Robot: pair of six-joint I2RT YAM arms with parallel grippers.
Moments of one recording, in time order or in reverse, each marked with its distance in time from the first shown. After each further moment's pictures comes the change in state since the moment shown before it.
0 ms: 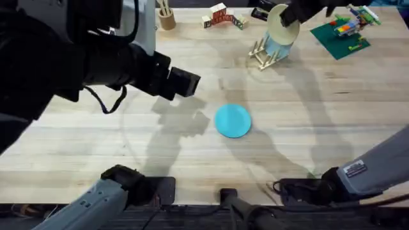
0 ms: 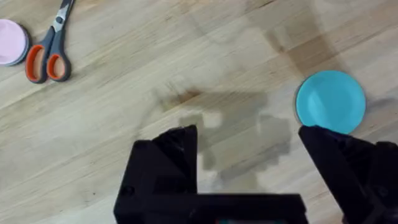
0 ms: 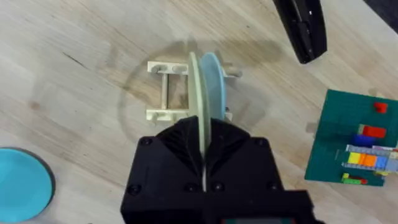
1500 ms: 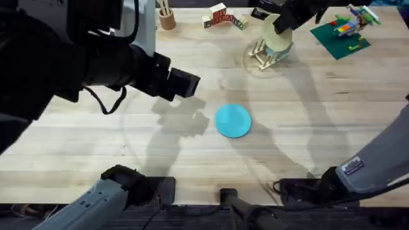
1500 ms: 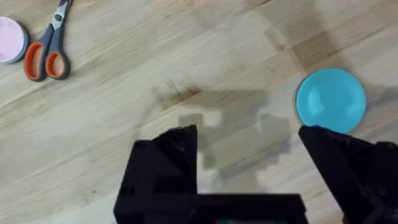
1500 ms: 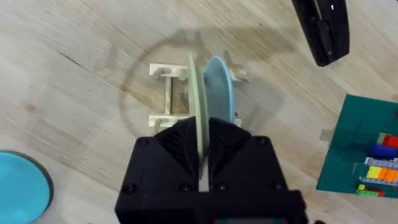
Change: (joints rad) left arm 0.000 0.000 0.000 -0.008 0.000 0.000; right arm 0.000 0.077 0.000 0.019 -0.018 0.000
